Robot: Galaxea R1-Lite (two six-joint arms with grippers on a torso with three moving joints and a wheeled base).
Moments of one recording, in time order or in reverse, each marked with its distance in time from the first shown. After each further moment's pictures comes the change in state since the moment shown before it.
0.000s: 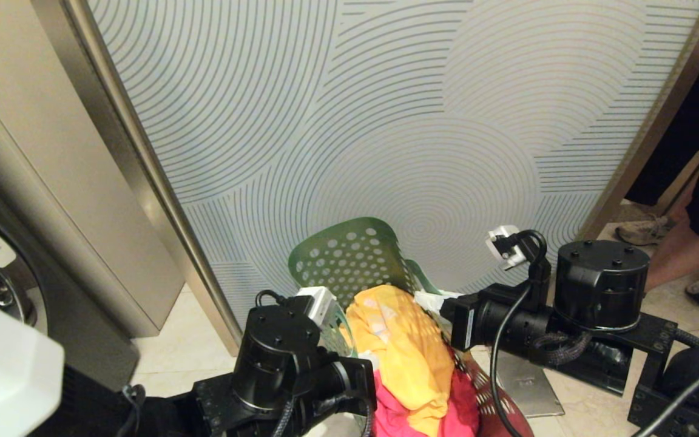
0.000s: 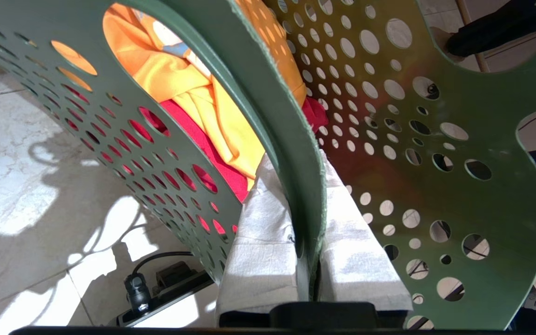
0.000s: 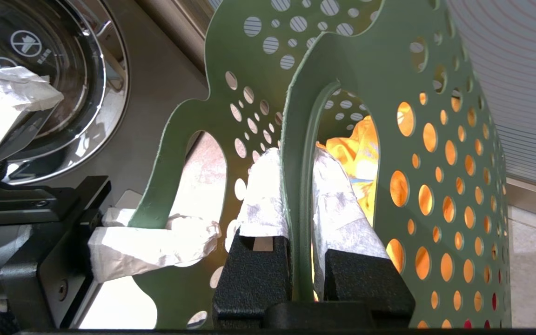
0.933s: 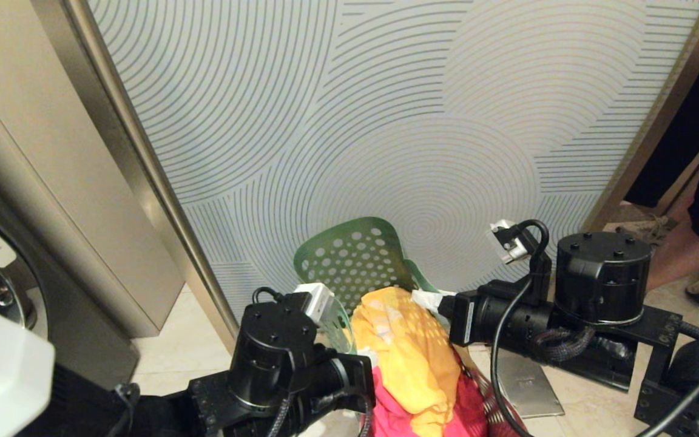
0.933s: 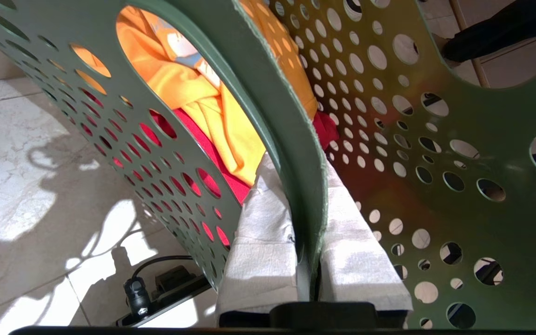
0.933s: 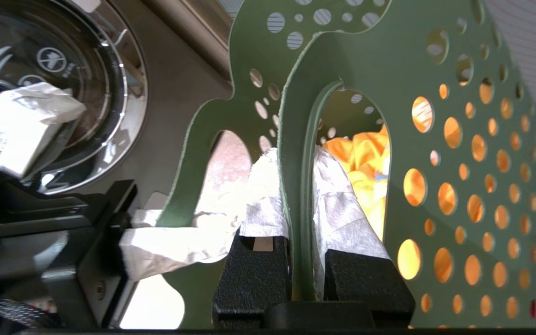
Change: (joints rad) left arm 0.002 -0.013 0.000 0.001 0.000 0.002; right arm 0.018 -0.028 -0.042 0.087 0.002 0.100
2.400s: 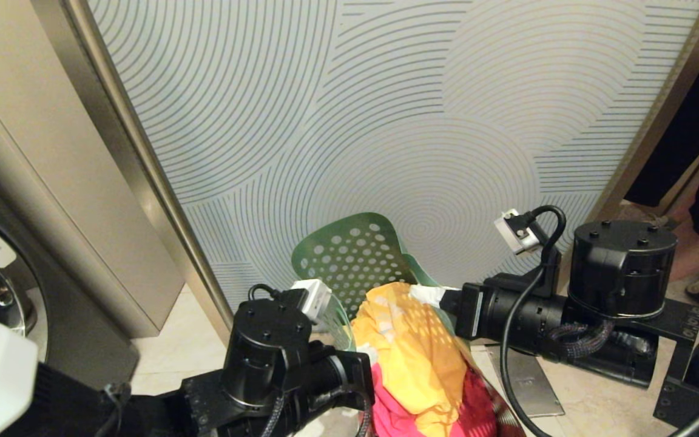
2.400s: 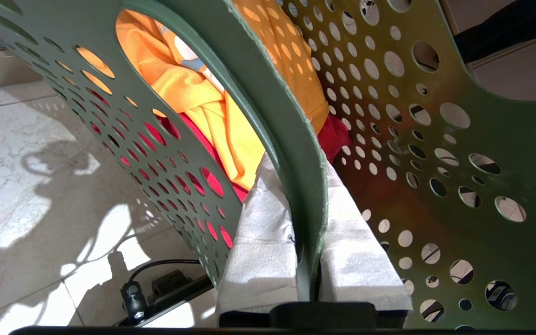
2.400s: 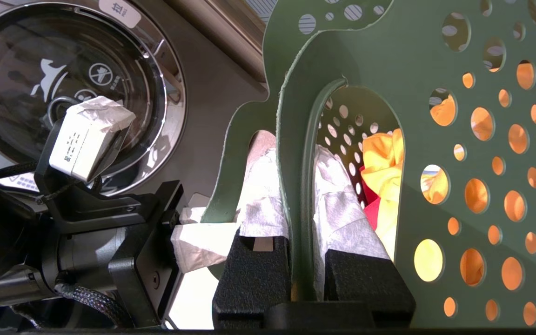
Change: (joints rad) left arm 0.000 -0.018 0.000 0.000 0.000 0.000; right arm 0.012 -0.051 -0.021 0.047 0.045 0.099
